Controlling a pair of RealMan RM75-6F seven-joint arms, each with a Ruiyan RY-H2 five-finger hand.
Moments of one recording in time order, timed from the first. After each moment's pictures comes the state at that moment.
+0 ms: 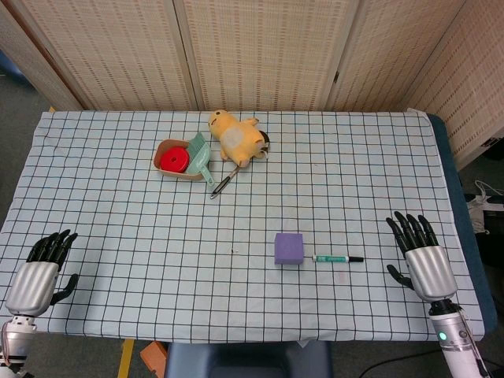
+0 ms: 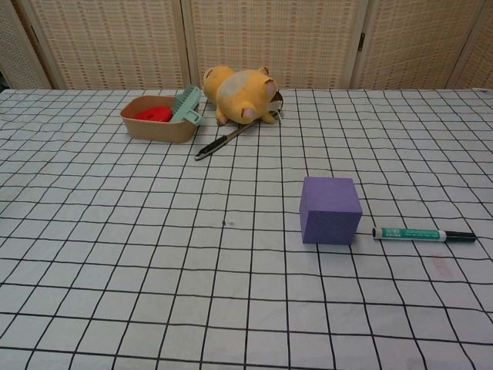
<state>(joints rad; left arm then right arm) -0.16 -1.17 -0.03 -1.58 1.48 1.40 0.14 0.18 -1.29 0.03 -1.50 -1.57 1.48 -0.18</state>
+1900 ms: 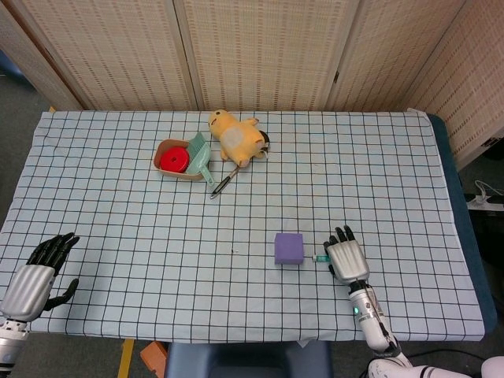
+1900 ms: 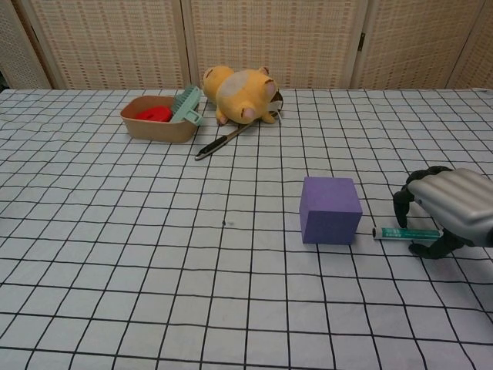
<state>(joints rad) -0.16 -1.09 0.01 -1.58 1.58 1.42 -0.07 0.39 -1.69 0.10 -1.39 -1.22 1.15 -0.73</state>
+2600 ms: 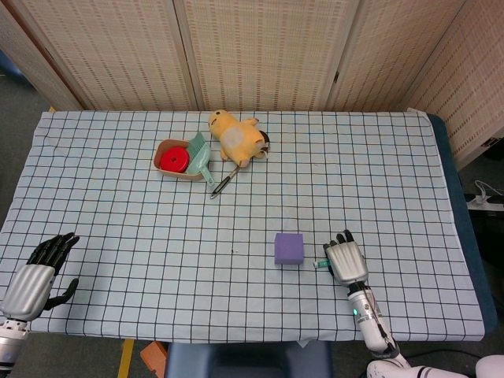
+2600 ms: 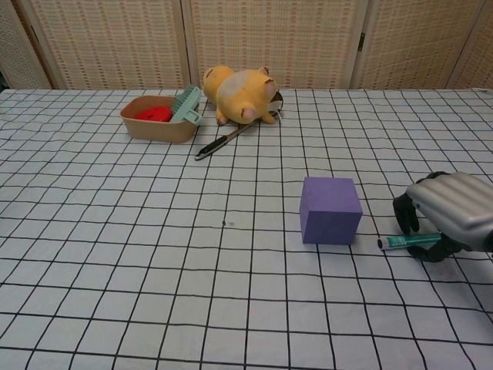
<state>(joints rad) -0.16 -1.09 0.01 -1.58 1.58 1.41 -0.07 0.39 -1.71 0.08 -1.36 -1.22 1.18 -0.72</state>
